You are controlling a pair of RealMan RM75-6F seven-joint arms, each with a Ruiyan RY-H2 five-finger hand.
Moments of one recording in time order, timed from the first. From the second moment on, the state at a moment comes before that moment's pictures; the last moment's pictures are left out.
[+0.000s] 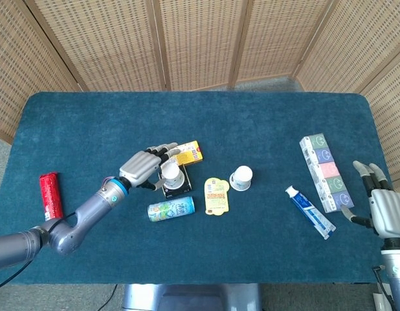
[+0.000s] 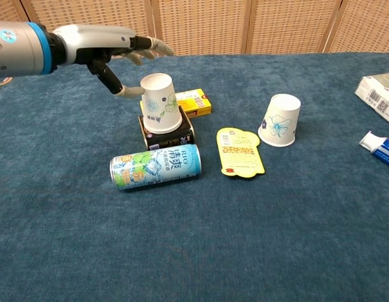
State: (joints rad) left arm -0.93 -1.35 -0.19 -1.53 1.14 0.71 -0.01; right arm 0.18 -0.99 0.16 -1.75 -1.36 1.36 0.08
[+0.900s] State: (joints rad) left arm -0.62 -0.93 -0.06 -1.84 1.35 0.93 -0.21; right arm 0.36 -1.04 0.19 -1.79 -1.30 1.19 -0.17
